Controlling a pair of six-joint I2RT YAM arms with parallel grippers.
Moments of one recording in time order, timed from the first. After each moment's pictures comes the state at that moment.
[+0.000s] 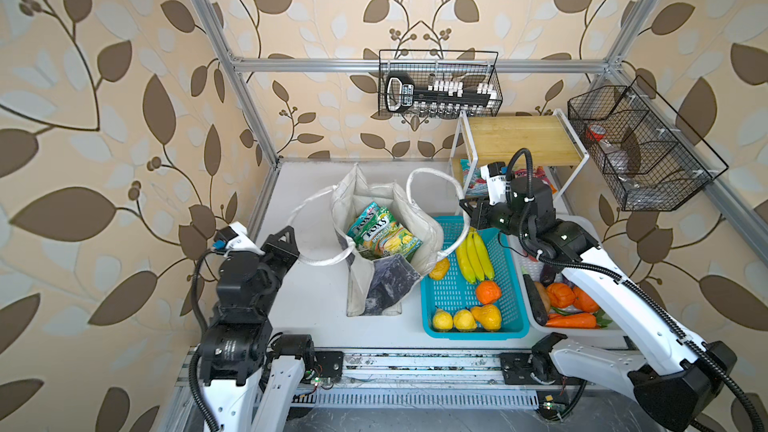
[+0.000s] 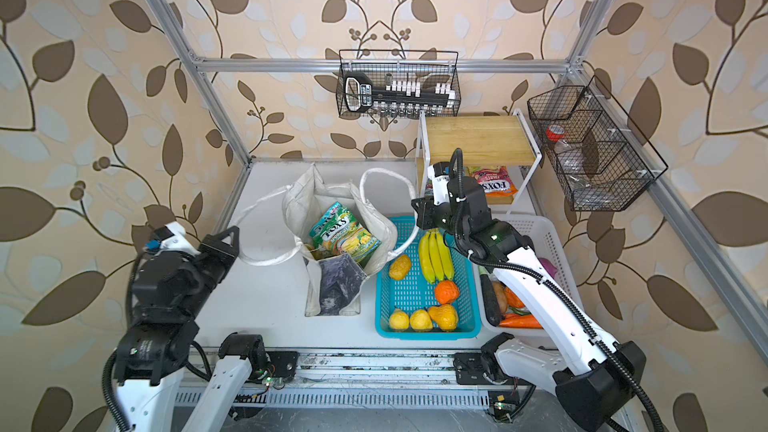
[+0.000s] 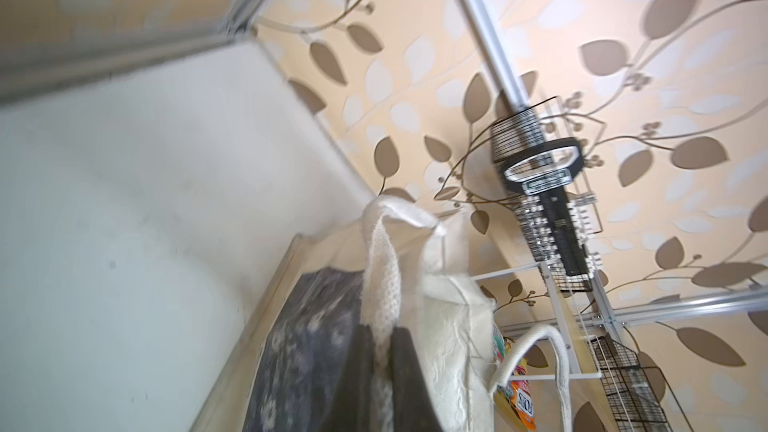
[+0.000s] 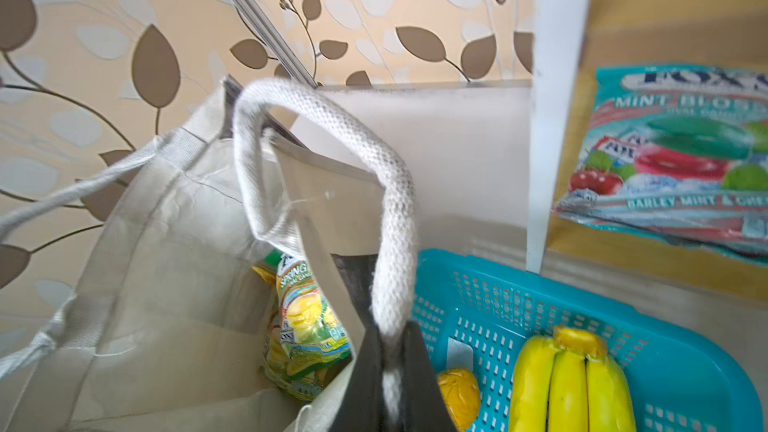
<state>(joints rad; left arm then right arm) 0.03 0.47 1.01 -0.73 0.02 -0.91 0.50 1.14 1.18 -0.47 -0.12 0.36</state>
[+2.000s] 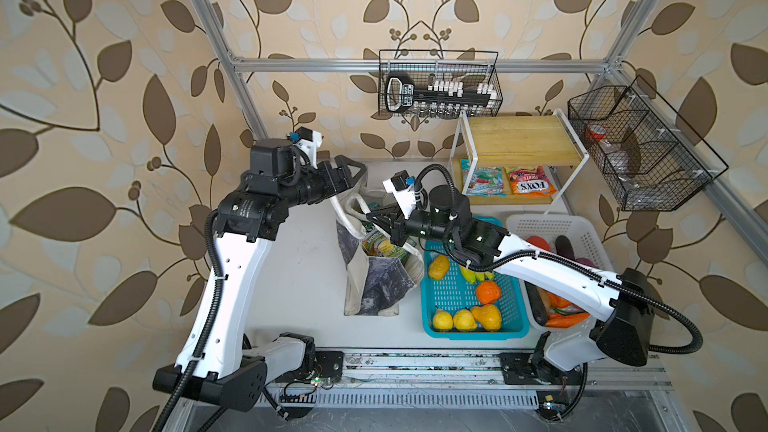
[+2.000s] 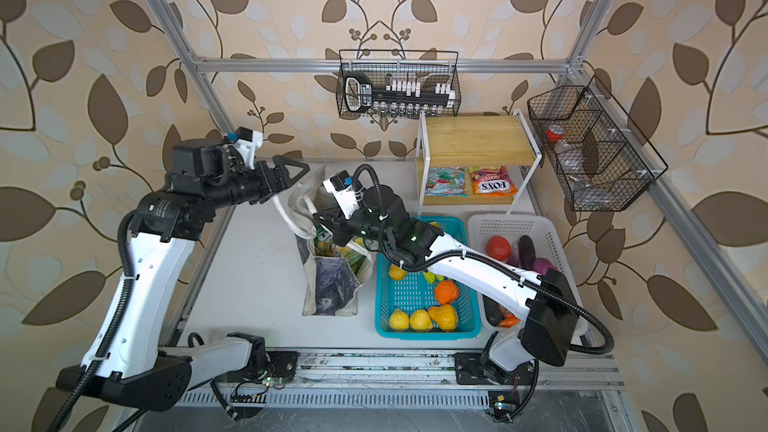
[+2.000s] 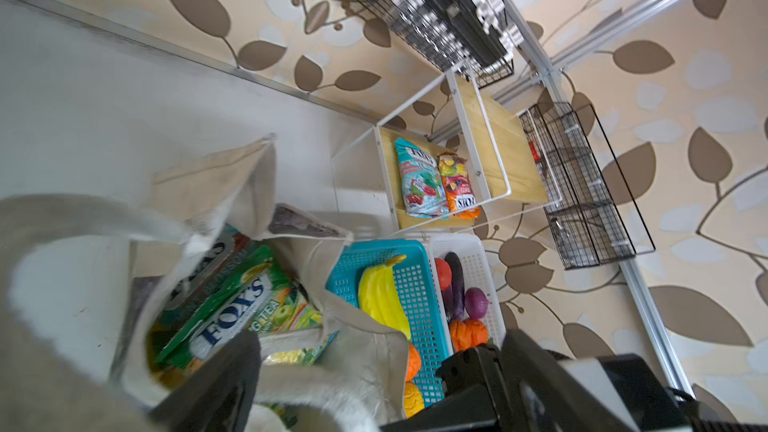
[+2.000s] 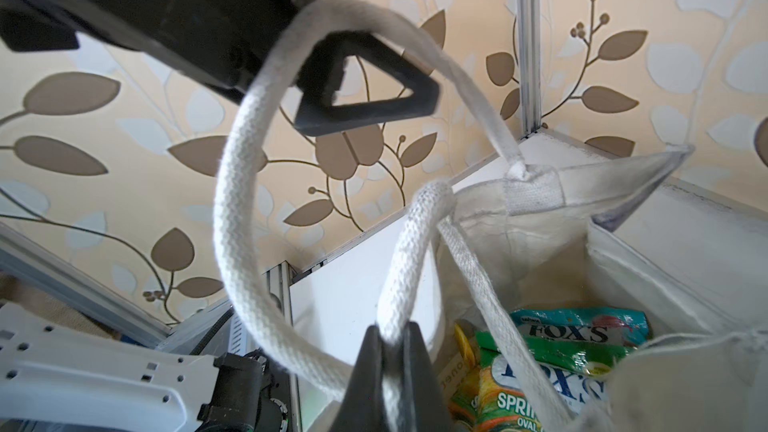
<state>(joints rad) -0.20 1.25 1.67 -0.90 0.49 -0.60 0.92 1.51 1.30 0.06 -0.25 0.26</state>
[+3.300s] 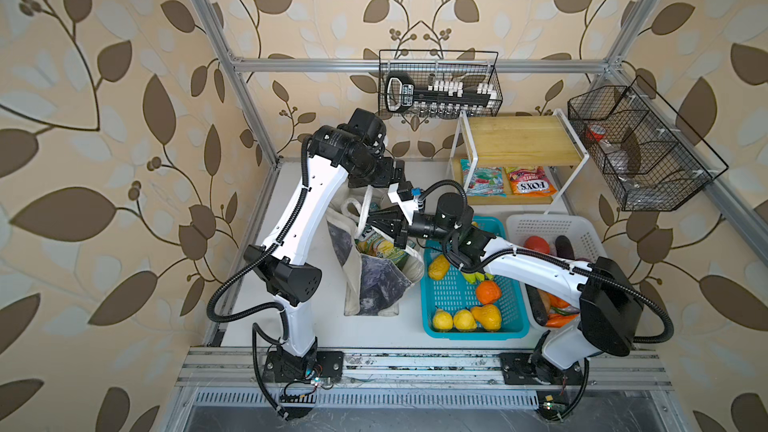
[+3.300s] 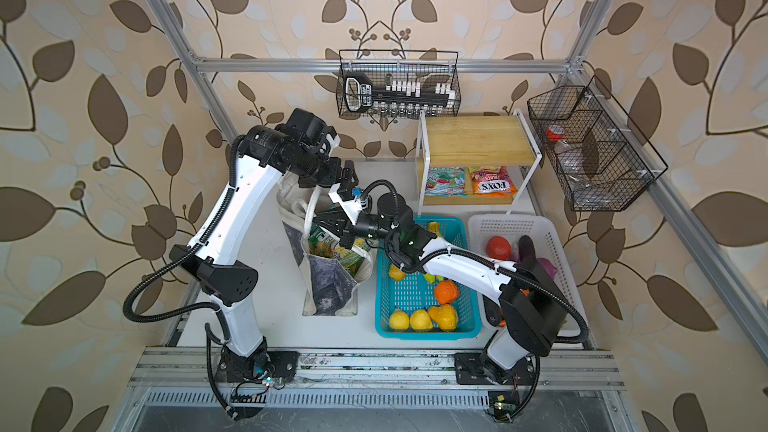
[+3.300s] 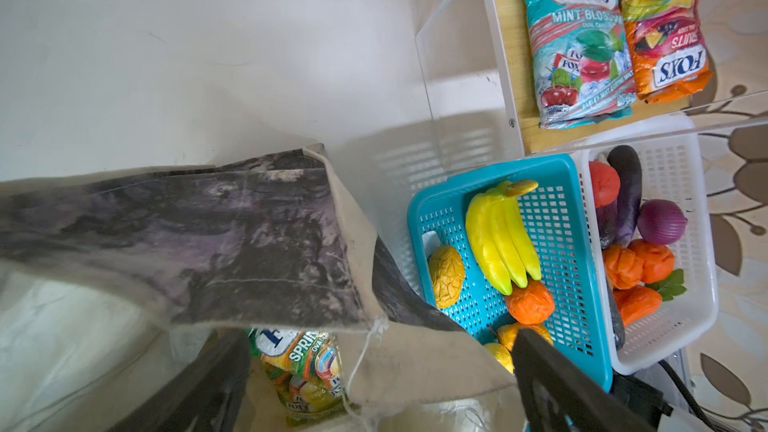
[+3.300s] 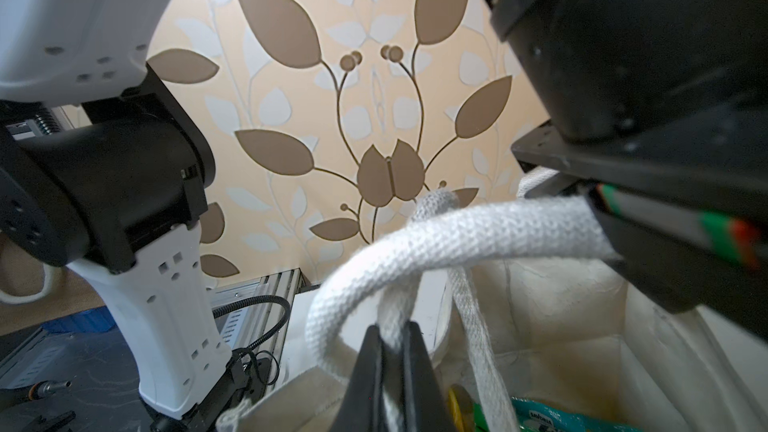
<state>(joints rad) -0.43 1.85 2.32 -1.46 0.14 -0.33 0.84 1.59 1.12 0.52 -0.50 0.15</state>
